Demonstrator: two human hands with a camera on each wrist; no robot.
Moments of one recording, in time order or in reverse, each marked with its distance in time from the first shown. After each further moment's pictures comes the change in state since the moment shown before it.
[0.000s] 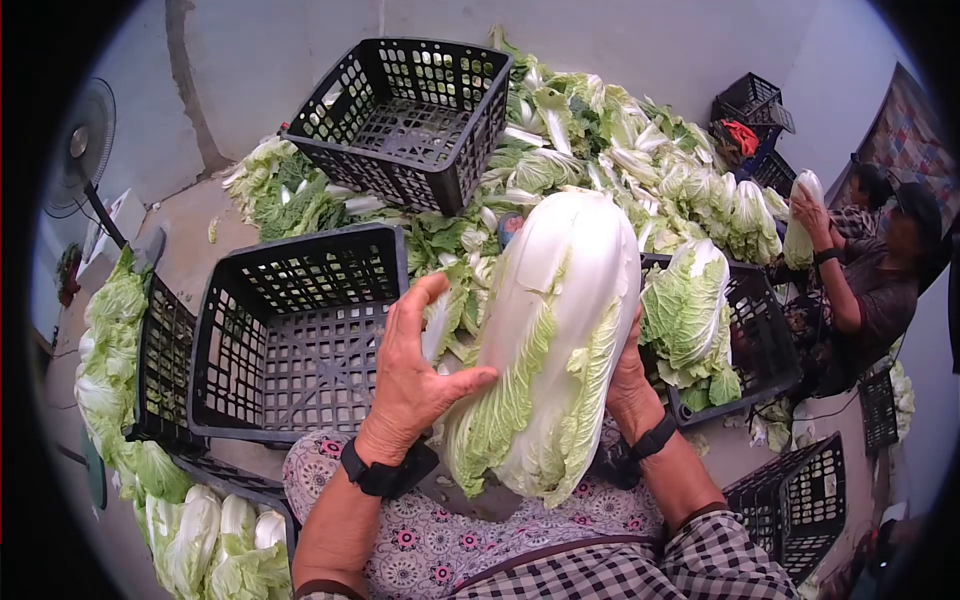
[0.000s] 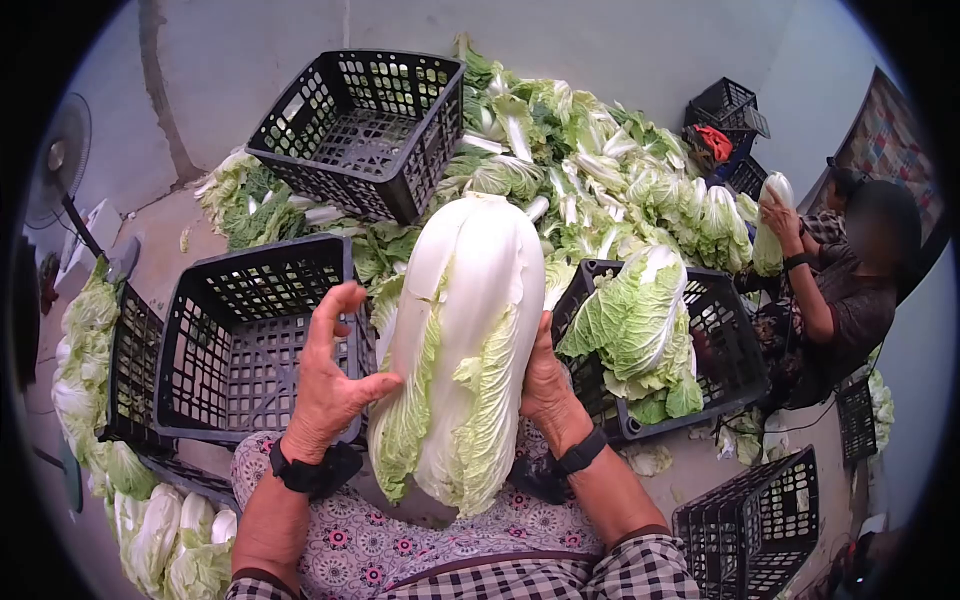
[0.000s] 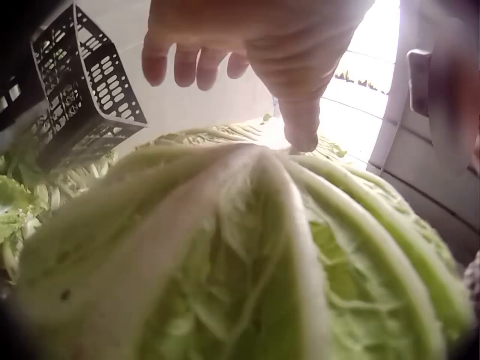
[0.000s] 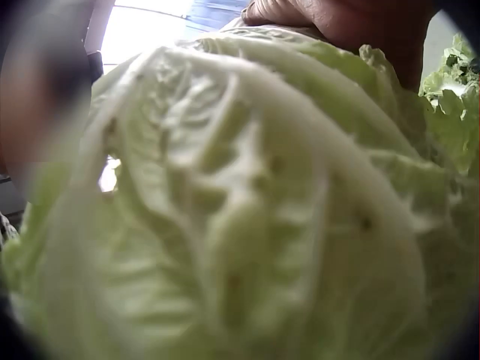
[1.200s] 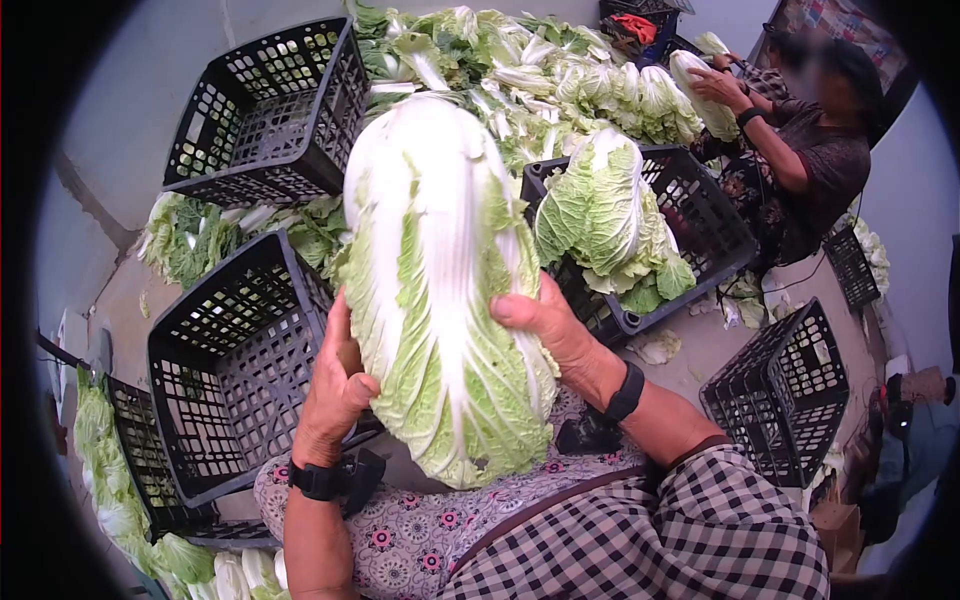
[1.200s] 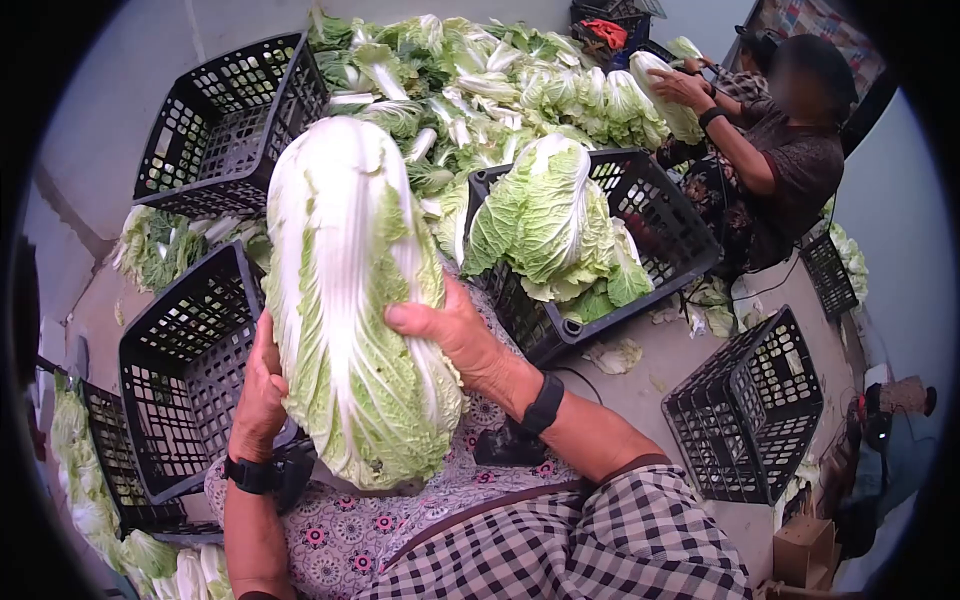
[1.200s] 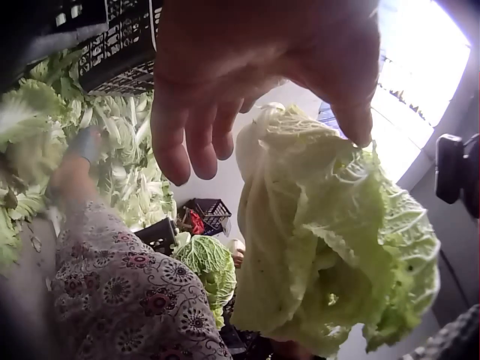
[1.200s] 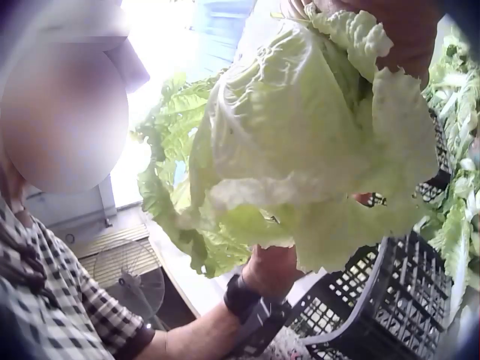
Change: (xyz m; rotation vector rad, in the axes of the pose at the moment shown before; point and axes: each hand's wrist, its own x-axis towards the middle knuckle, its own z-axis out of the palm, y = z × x) left_hand -0.008 -0.010 0.032 -0.656 -0.255 -0.230; right_hand -0.044 -0.009 -0.010 -0.013 0.062 -0.047
